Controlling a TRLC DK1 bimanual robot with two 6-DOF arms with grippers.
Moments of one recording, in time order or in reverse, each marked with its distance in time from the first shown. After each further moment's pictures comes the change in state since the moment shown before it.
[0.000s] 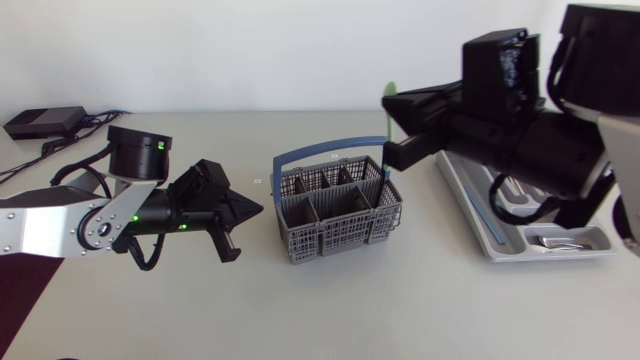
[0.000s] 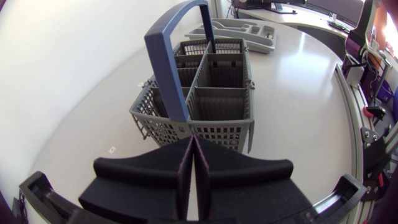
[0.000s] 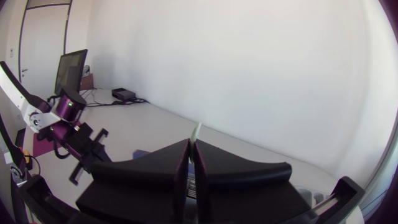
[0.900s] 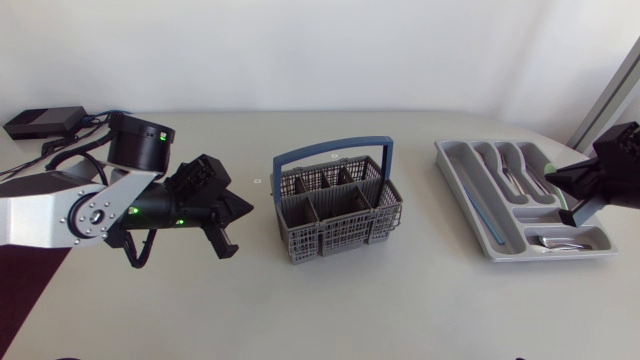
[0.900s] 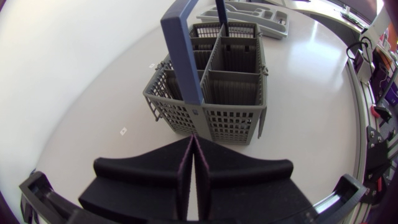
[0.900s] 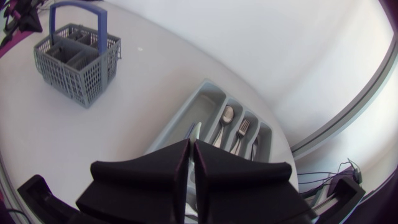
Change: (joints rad) left arm -0.019 -0.033 0.055 -0.163 -0.151 0.000; right arm -1.057 0.152 0.004 -0.435 -0.510 -0.854
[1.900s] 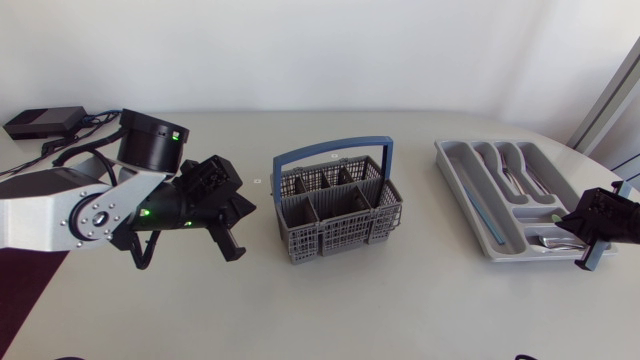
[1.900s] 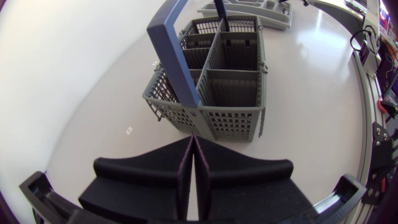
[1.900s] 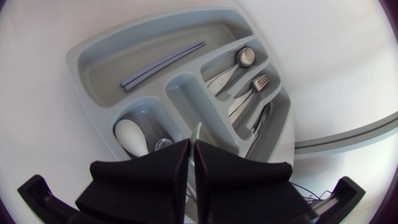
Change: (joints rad) left arm -0.079 -0.017 0.021 -0.042 -0.132 0.000; right arm -0.207 0.488 0.071 0.155 0.053 -0.612
